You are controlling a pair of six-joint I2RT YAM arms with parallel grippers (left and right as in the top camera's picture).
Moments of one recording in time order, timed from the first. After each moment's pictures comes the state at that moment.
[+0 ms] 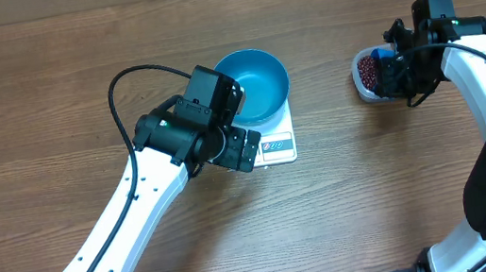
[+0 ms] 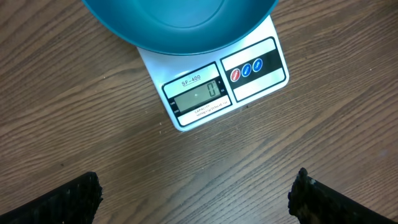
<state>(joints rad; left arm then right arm) -0.53 1.51 1.33 -1.02 0.04 -0.13 -0.10 1.81 1.42 -1.01 -0.27 0.00</state>
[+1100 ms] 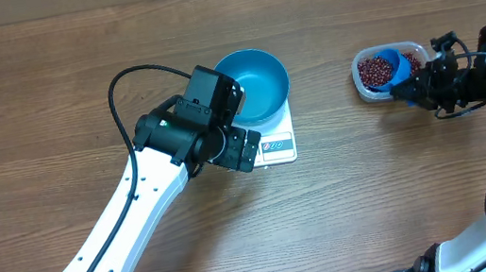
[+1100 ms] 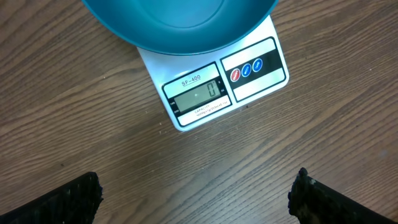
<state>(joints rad) -0.53 1.51 1.33 -1.02 0.04 -0.13 -0.41 1.81 1.26 -0.91 -0.80 -0.07</state>
